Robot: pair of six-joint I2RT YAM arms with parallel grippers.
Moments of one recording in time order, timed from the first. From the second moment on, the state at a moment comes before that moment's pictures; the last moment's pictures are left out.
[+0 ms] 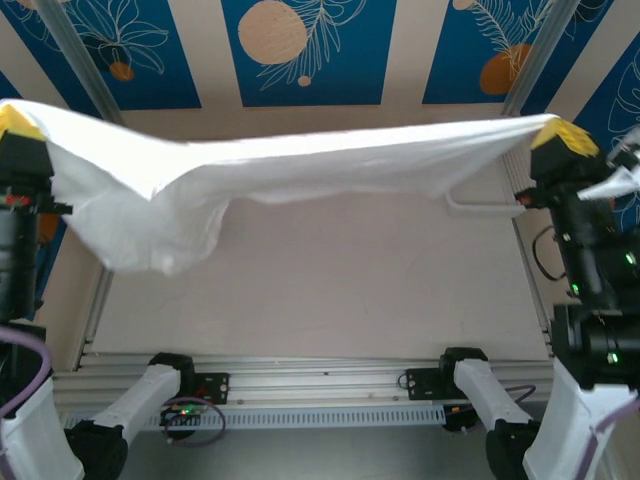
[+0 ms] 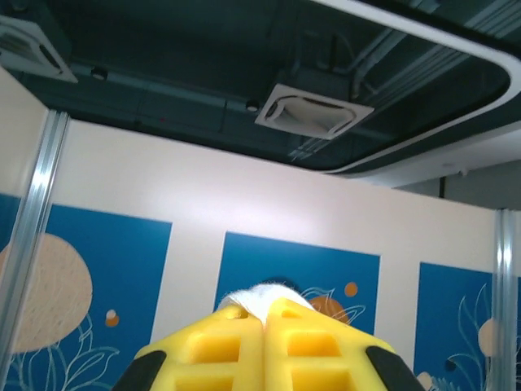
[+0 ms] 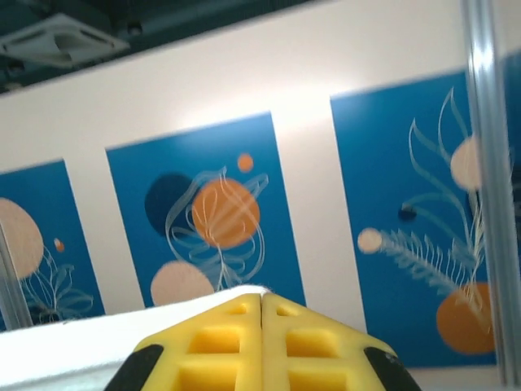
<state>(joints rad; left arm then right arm) -0.16 0.87 1.93 -0.42 0.00 -0.18 -0.05 0.82 1.84 -0.62 -0.14 0.23</state>
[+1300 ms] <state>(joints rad) -0.15 2.40 2.09 -0.35 0.10 -0.25 0.10 2.26 2.01 -0.52 0.03 0.20</state>
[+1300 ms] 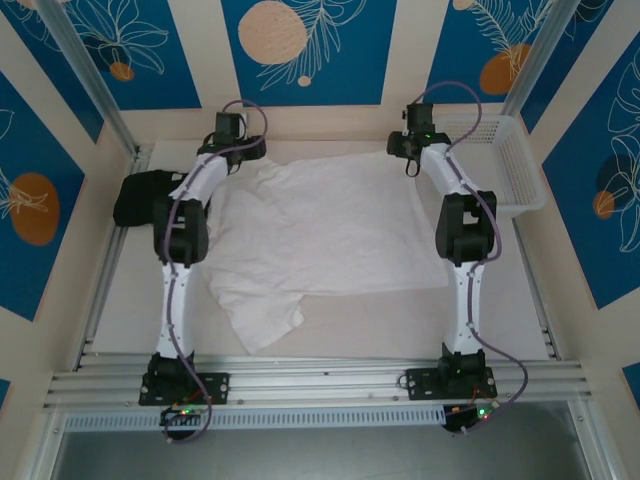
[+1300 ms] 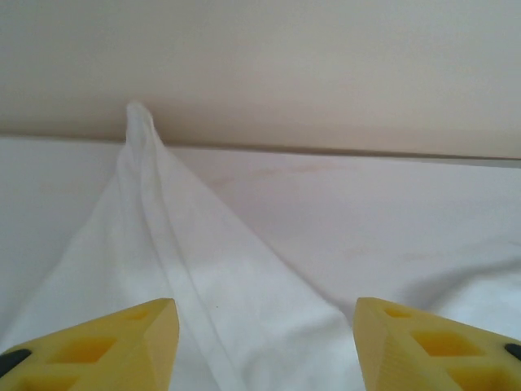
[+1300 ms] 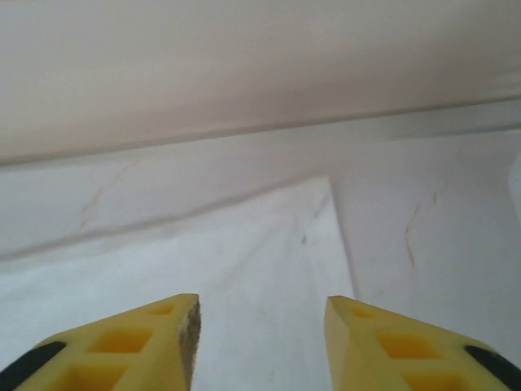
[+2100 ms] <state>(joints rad) -0.30 1.52 0.69 0.10 0.29 -0.55 -0.06 1.71 1.00 -0.56 -0.27 0.45</state>
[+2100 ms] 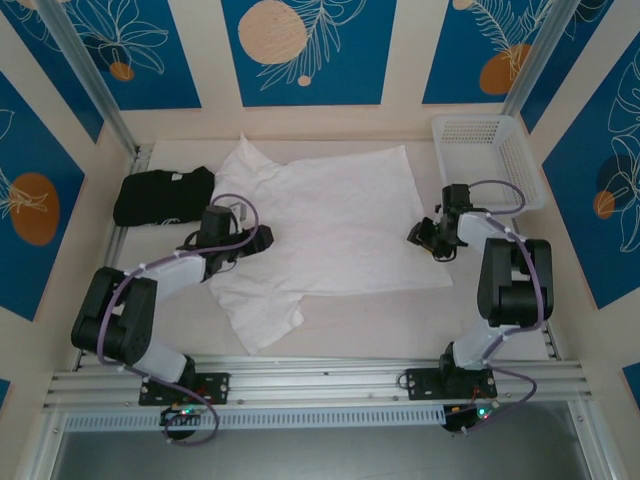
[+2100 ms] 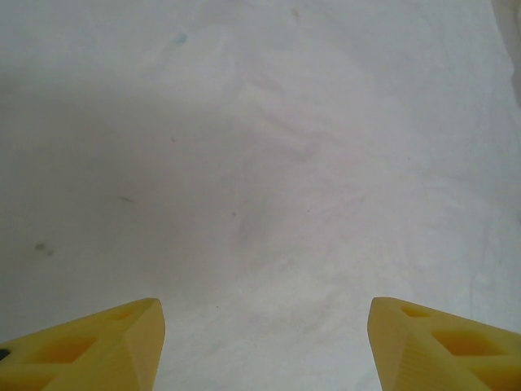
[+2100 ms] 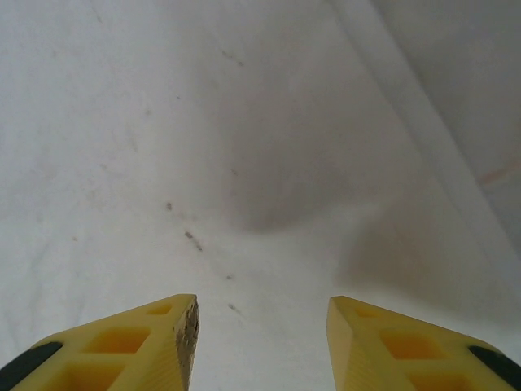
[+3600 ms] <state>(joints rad) -0.38 1.12 0.56 -0.09 0.26 -0.52 -0.35 1.32 0.76 -0.81 -0.06 0.53</state>
